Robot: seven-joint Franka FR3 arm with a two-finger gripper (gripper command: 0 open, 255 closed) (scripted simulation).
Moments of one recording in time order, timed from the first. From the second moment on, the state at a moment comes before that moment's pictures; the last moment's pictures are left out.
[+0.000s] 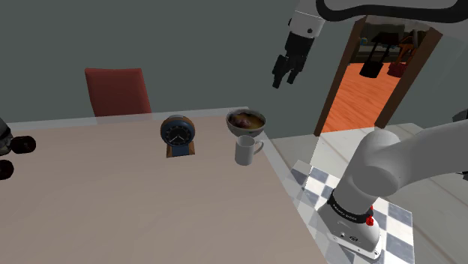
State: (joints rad) arm -0.02 -0.79 -0.07 -2.33 0.00 1.70 0.07
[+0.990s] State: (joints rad) arm -0.01 -0.43 0.09 -2.39 0.08 1.92 0.36
